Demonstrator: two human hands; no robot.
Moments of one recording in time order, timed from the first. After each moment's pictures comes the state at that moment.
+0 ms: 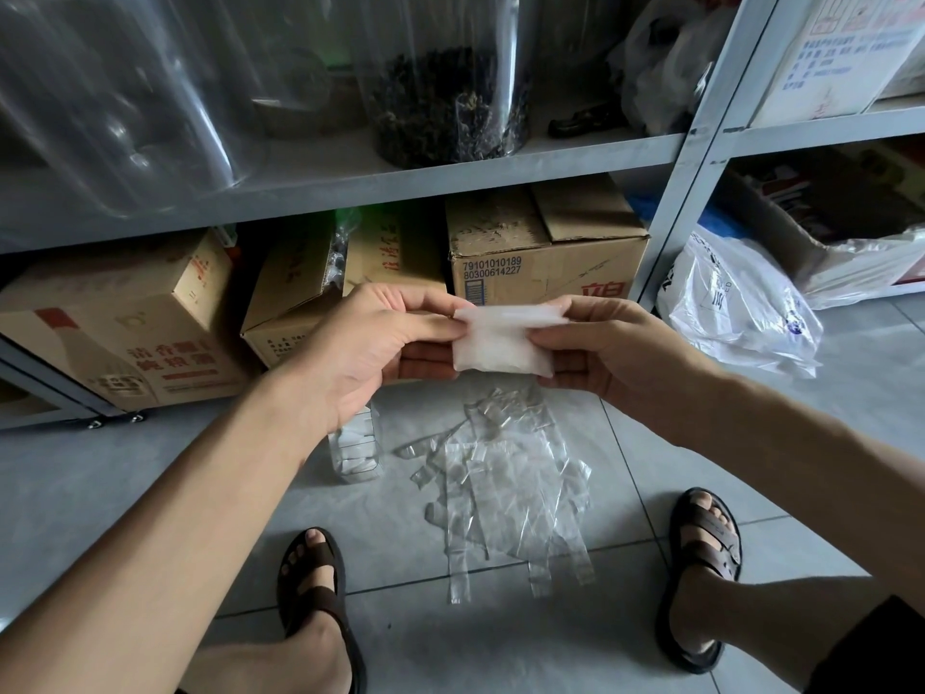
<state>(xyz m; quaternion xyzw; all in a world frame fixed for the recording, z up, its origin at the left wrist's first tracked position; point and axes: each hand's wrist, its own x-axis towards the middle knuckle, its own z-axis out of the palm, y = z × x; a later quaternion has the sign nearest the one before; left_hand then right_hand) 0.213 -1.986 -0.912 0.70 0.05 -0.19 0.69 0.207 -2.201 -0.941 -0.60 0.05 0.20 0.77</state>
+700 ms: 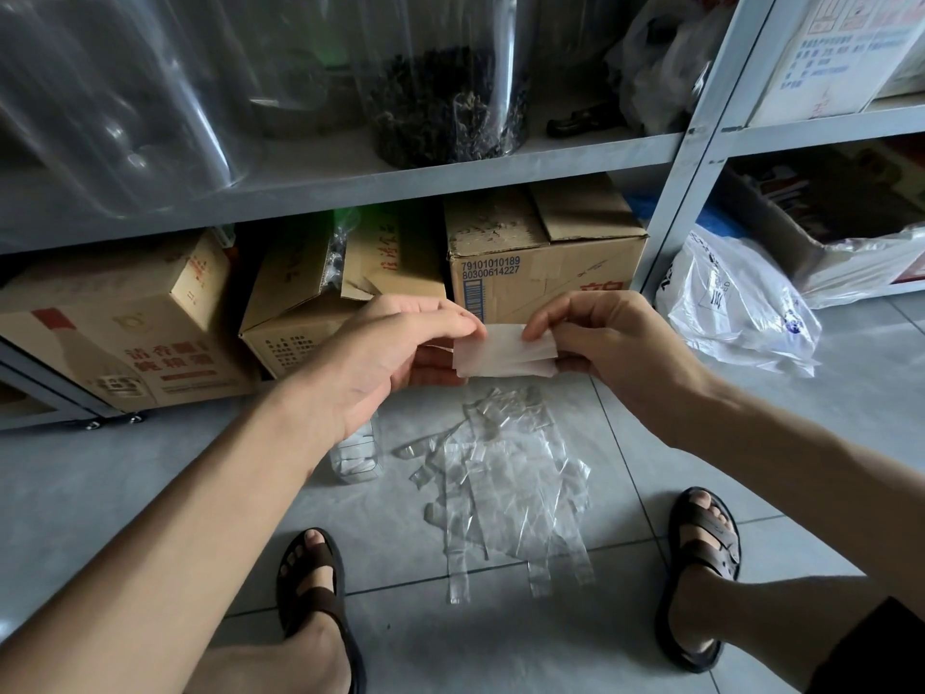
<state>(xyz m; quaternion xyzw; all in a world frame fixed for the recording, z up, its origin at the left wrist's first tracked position) 0.212 -1.989 -0.920 0.72 0.01 -0.22 0.65 0.203 -2.200 -0.942 -0.73 -0.04 0.10 0.67</state>
